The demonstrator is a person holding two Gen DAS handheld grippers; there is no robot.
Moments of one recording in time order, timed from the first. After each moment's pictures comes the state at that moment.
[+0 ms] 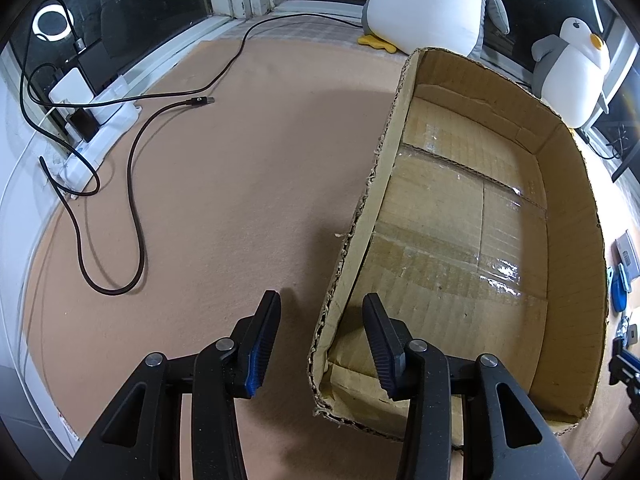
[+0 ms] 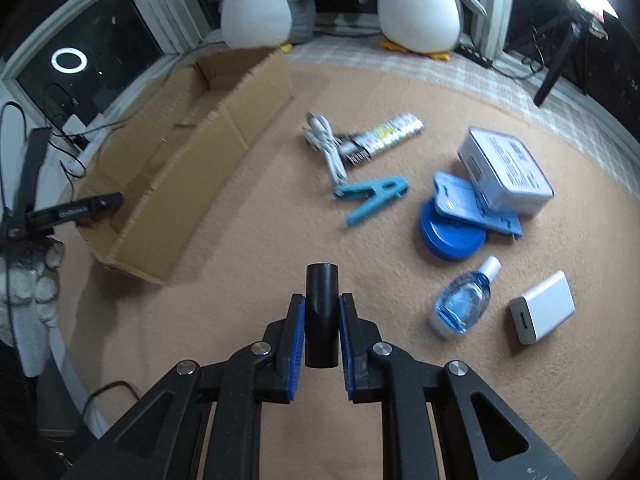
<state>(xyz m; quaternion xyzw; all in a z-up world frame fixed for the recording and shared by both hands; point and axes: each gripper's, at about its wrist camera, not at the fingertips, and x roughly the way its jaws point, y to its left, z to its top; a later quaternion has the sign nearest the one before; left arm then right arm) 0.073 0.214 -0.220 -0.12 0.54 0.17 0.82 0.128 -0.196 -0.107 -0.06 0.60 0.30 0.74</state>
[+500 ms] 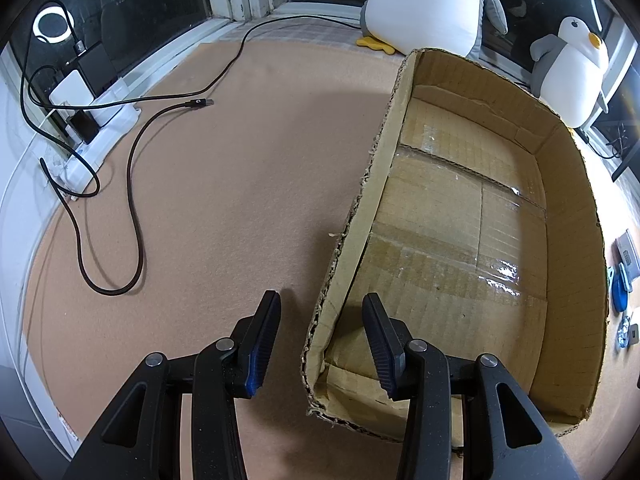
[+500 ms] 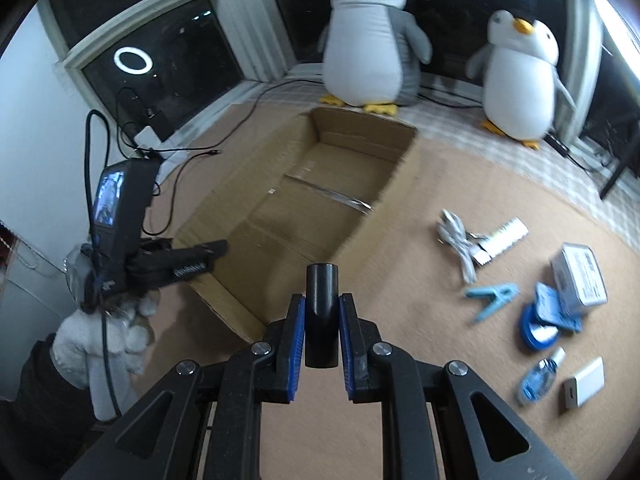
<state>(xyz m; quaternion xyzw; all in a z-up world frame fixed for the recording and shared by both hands) 0.074 0.213 -0.220 -0.11 0.54 0.17 0.82 0.112 -0.103 -0.051 -0.05 0.54 0.39 0.75</state>
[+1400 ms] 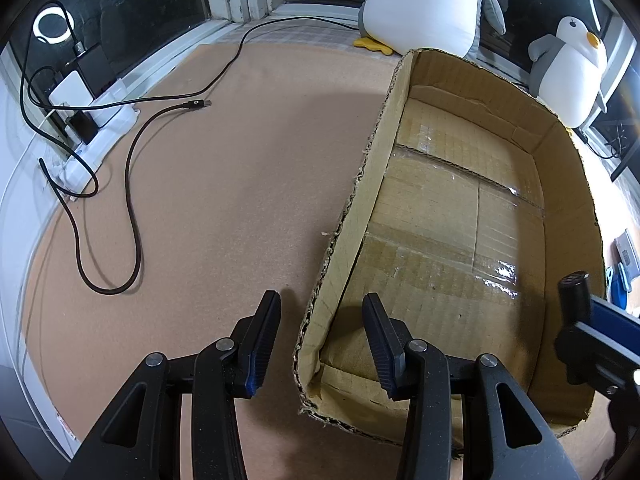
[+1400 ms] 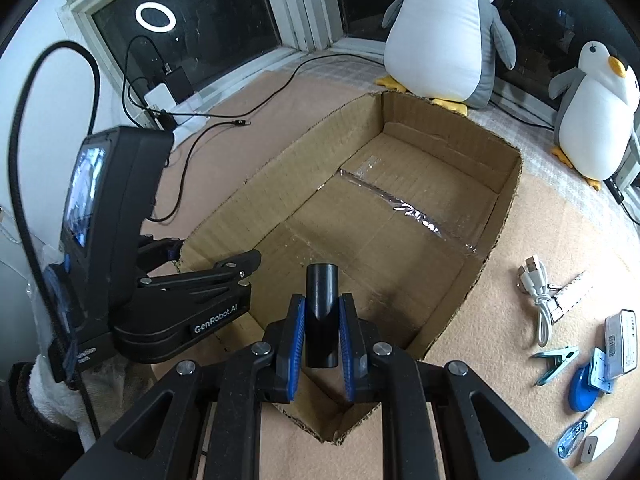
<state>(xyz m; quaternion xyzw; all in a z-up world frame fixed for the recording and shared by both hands) 0.075 0.208 -0.220 -0.12 0.54 0.17 0.82 0.113 -0.019 -0.082 -0.12 0.54 0.42 0.72</state>
